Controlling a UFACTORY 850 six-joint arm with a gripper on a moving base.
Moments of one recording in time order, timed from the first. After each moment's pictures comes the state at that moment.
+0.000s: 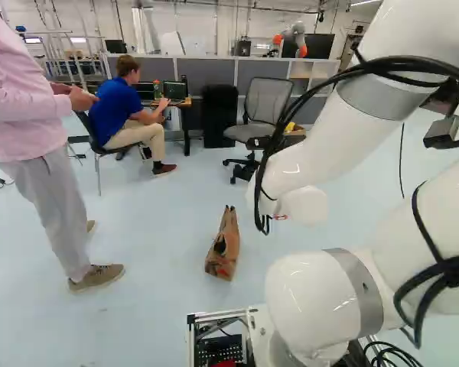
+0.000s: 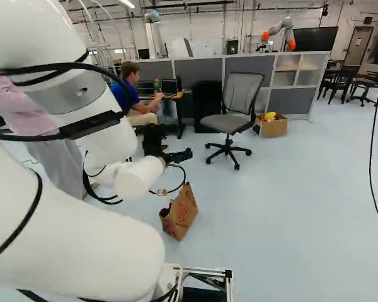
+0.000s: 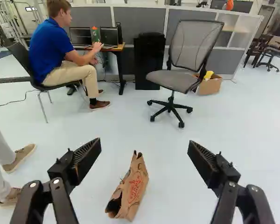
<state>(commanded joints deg) 0.0 16.0 -5.0 0.0 50.0 0.0</state>
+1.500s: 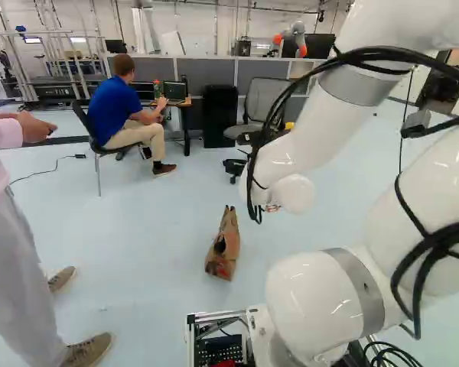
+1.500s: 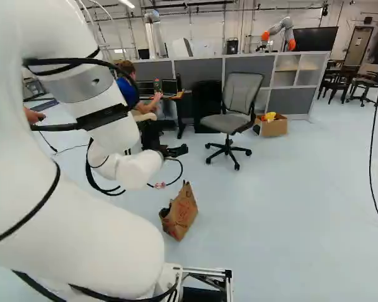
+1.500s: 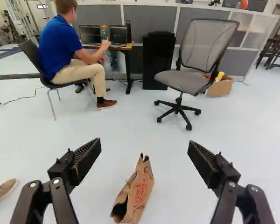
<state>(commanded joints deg) 4.3 8.6 -11.5 0.0 50.0 0.0</state>
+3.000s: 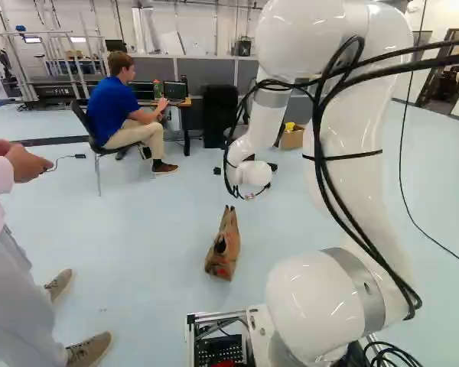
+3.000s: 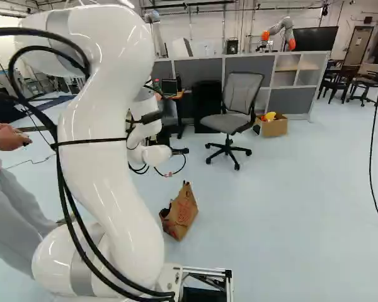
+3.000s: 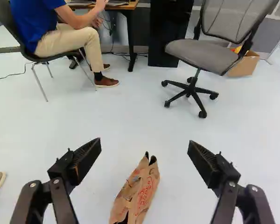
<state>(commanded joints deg) 5.2 -28.7 -38.1 0.0 50.0 0.0</state>
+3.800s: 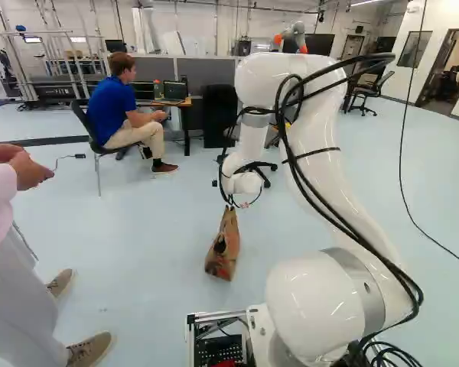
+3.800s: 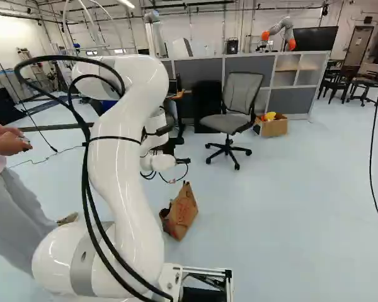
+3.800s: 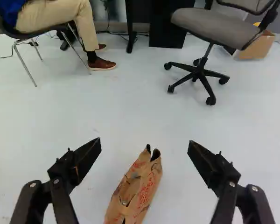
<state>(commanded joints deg) 5.2 -46.1 -50.0 0.0 49.8 0.0</state>
